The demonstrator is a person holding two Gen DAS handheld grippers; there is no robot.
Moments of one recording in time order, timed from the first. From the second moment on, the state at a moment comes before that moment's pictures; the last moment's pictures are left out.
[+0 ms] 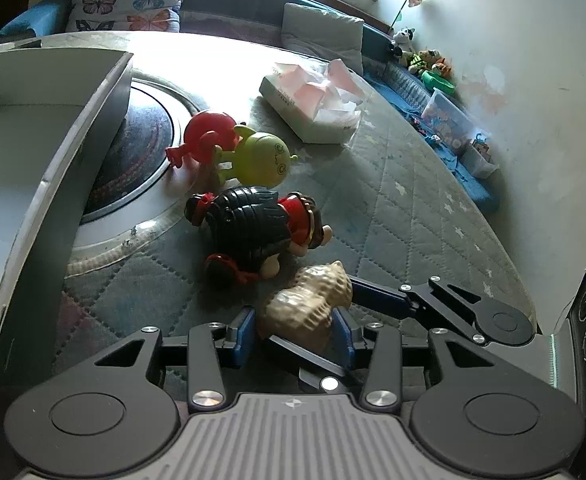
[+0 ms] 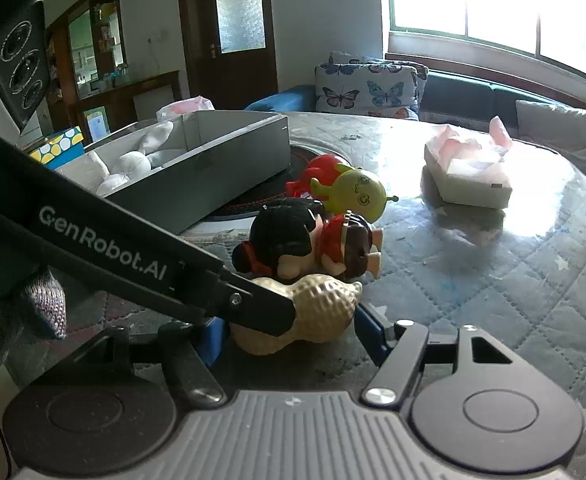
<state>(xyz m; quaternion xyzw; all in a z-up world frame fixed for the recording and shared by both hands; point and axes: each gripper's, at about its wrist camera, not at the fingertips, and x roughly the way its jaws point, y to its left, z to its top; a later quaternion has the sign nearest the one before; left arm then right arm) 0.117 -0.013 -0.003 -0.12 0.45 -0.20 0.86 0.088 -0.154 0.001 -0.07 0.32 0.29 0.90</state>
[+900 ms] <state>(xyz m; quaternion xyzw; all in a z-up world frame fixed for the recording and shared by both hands) 0.133 0.126 0.064 -0.22 0.34 -0.07 0.91 0.134 -0.017 0.071 -0.13 0.21 0.41 0.88</state>
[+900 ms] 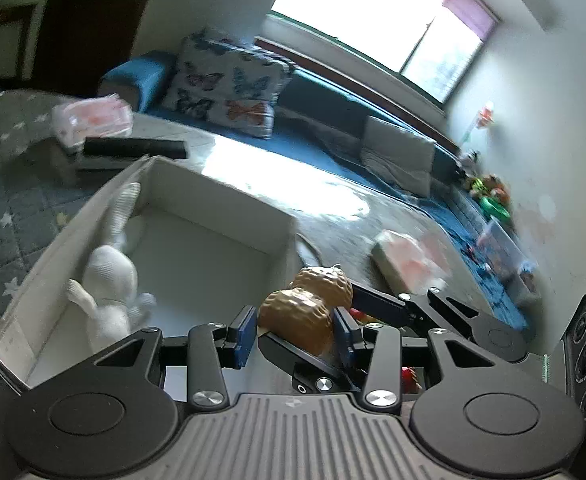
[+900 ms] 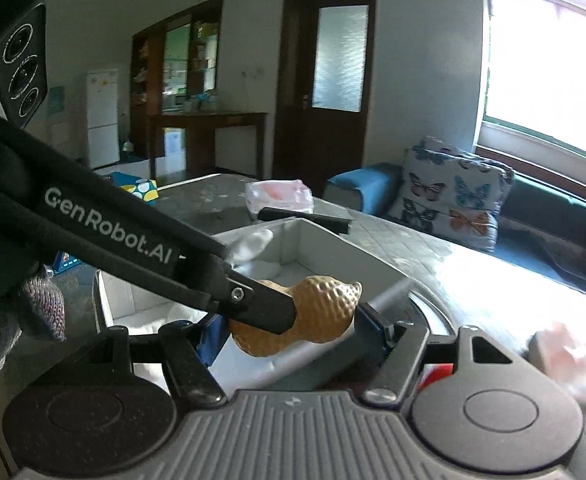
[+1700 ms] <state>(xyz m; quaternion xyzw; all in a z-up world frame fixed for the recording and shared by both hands) 0.192 0.185 -0.009 -0.34 0.42 -0.03 0.84 0.203 0.073 0.019 -0.29 0.30 0.45 0.78</state>
